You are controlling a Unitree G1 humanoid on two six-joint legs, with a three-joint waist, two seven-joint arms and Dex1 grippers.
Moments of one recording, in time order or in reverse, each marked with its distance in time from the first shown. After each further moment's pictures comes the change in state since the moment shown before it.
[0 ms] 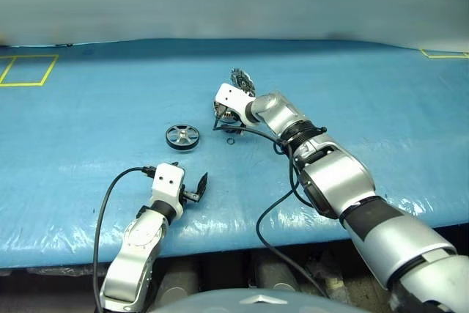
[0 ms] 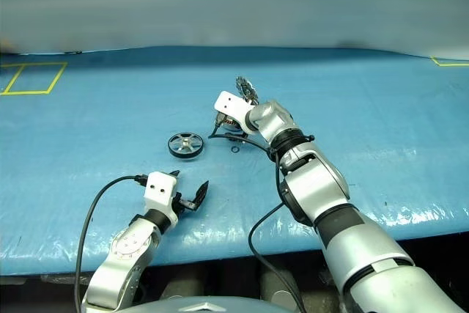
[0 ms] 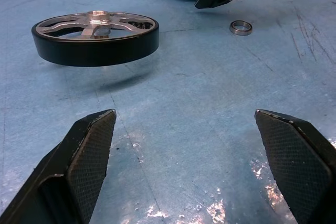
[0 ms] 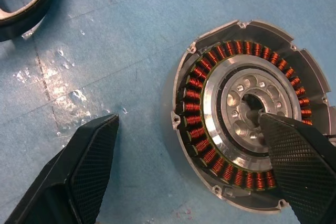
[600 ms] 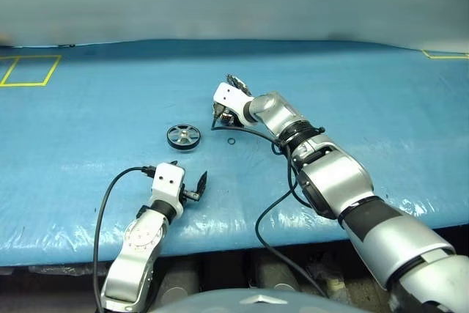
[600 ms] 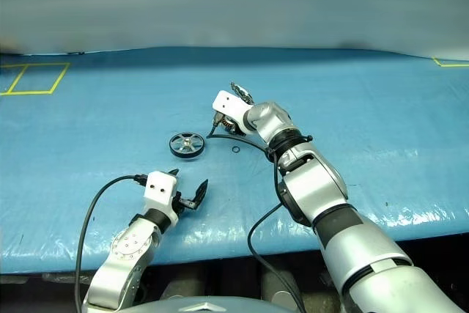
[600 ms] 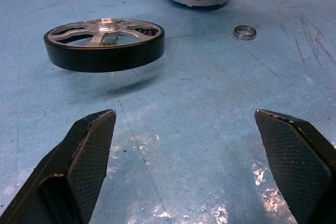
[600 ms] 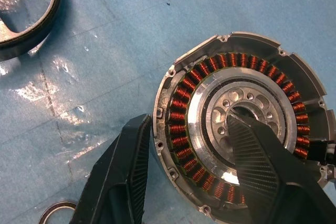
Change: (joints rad) left arm -0.002 -0.007 -0.001 0.001 0.019 -0.017 0.004; right arm -0.002 0.005 -0.008 0.002 -0.004 -0.002 -0.022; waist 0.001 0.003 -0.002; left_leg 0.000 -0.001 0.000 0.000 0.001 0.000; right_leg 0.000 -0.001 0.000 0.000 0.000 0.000
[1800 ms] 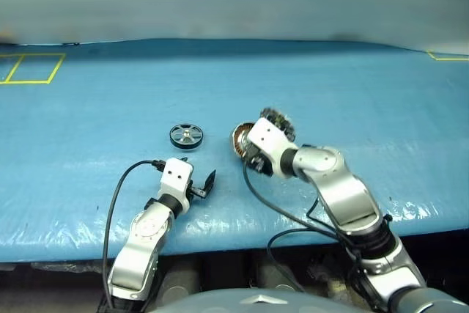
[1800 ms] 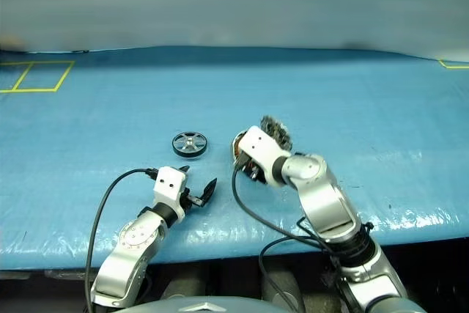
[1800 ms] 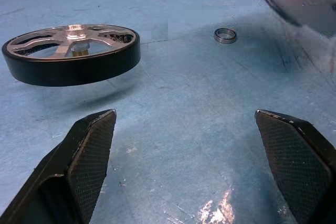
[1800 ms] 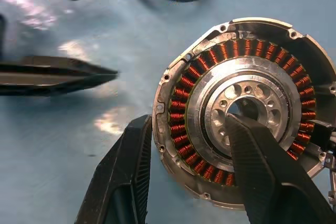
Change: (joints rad) left arm -0.069 -0.002 -0.017 0.059 -0.003 0.004 -0.071; right arm 0.850 -0.258 0.055 -1.786 0.187 1.007 0.072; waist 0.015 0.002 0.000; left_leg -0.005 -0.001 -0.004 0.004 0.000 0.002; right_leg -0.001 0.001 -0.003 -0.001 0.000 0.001
